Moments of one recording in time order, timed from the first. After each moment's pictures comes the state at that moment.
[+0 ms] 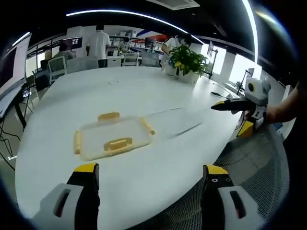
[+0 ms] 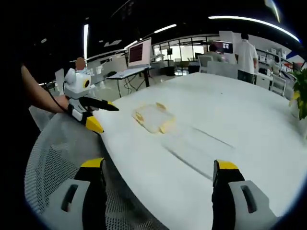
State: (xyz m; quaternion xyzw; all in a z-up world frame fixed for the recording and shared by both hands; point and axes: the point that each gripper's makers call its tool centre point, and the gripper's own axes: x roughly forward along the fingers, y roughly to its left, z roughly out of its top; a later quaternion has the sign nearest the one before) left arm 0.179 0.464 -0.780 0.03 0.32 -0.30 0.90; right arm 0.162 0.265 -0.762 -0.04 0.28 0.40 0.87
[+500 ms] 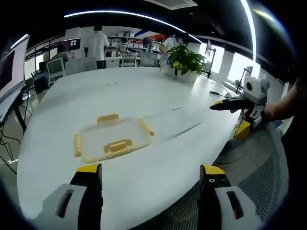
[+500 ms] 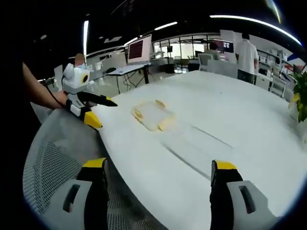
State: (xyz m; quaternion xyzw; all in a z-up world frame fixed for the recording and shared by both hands) left arm 0.184 0.465 -0.763 0.04 0.28 -0.30 0.91; right arm 0.163 0.263 -0.763 -0.07 0.28 0.40 0.87
